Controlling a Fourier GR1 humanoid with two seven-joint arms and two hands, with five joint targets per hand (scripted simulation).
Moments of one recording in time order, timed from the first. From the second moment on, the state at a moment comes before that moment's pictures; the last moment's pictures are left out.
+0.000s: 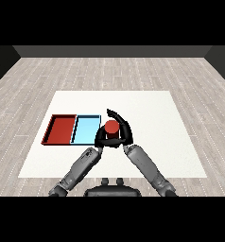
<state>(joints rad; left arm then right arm) -0.40 0.00 -0.54 -1.29 0.33 0.51 -0.26 -0.45 0.00 0.50 -1.58 0.01 -0.51 -0.07</state>
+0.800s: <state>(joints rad) -0.38 0.00 -0.52 -1.33 0.28 0.51 -0.22 -0.39 -0.01 0.39 -1.68 0.02 -0.48 -0.04</state>
